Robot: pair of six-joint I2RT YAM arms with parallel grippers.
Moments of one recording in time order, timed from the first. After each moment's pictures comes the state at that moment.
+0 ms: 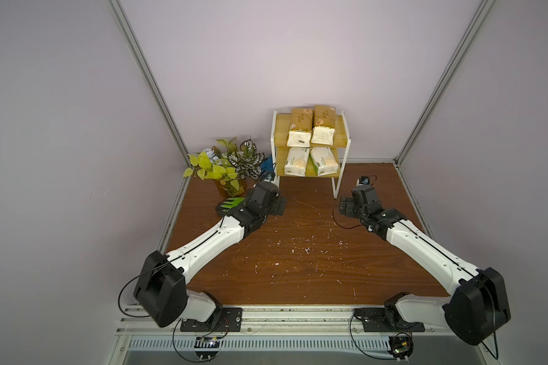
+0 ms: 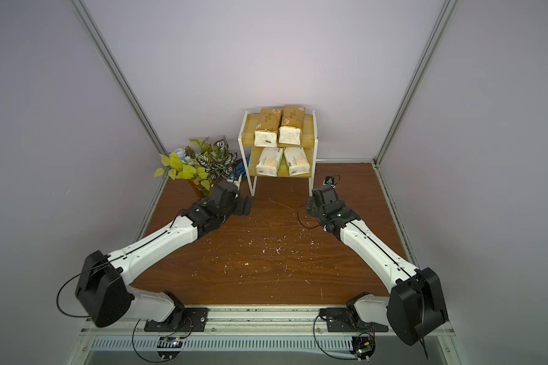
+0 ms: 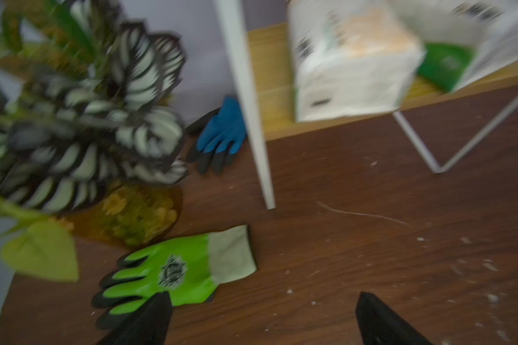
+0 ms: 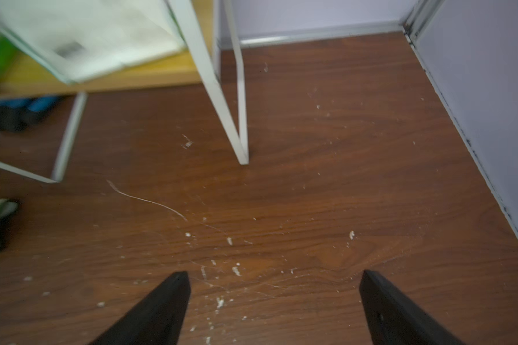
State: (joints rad) left arm -0.54 1.29 0.86 -0.16 -0.45 -0.16; right arm 0.43 1.32 0.93 -0.41 0.47 0.39
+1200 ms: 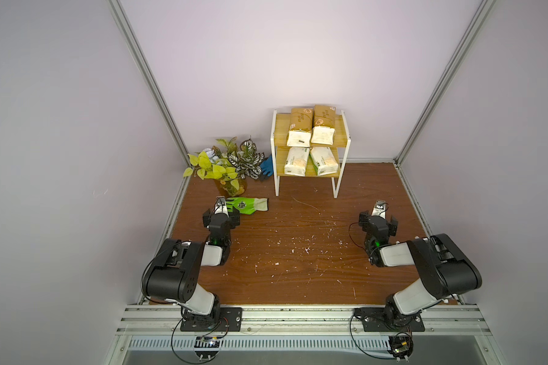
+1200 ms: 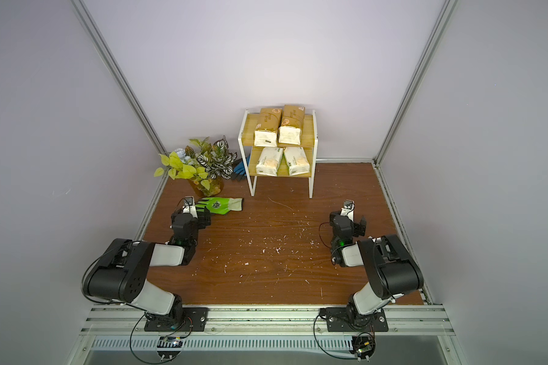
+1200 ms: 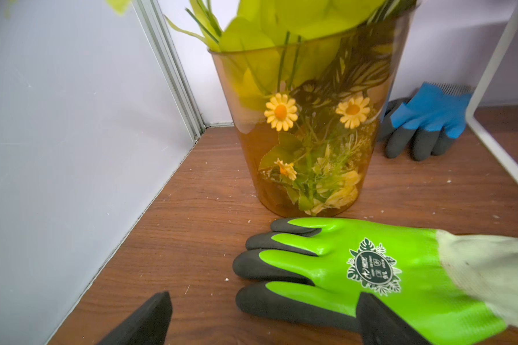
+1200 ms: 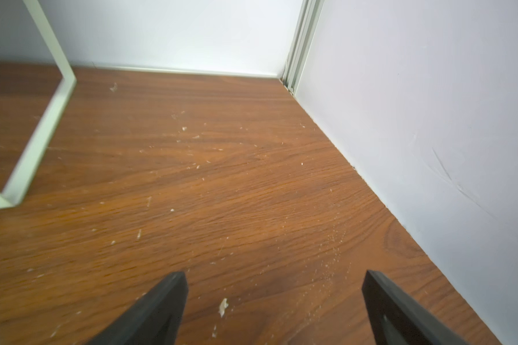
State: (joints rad) left arm -0.08 1.53 0.27 1.01 -0.34 0.05; right arm 0.20 1.55 0.30 0.94 0.64 0.01
